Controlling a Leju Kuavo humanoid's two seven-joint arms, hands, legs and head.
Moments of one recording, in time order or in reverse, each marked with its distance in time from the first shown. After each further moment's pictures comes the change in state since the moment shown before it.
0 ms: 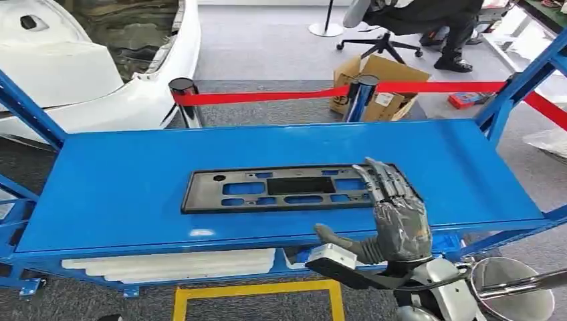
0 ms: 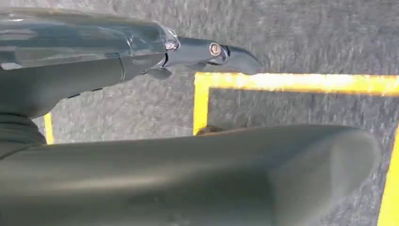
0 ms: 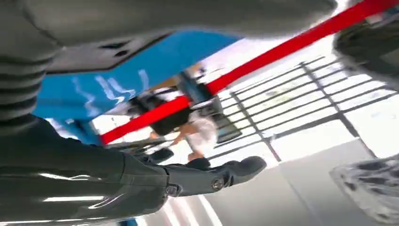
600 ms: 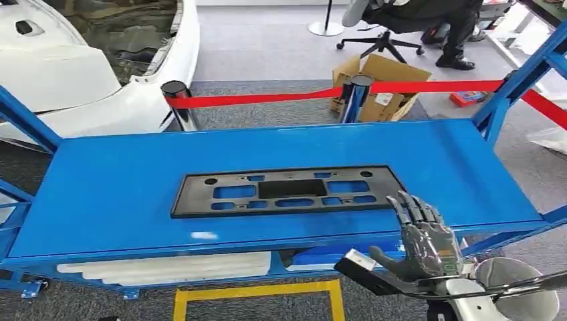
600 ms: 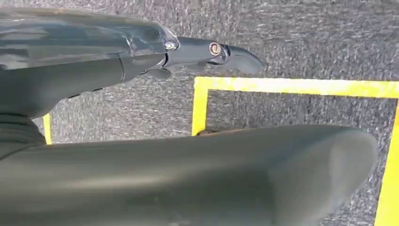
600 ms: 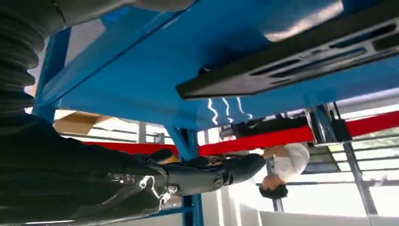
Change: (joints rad) left arm 0.000 0.008 0.040 0.000 -0.040 0.001 -0.006; right arm 0.146 -0.105 -0.117 0.039 0.102 0.126 0.126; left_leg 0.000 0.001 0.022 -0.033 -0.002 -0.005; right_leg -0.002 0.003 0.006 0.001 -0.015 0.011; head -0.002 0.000
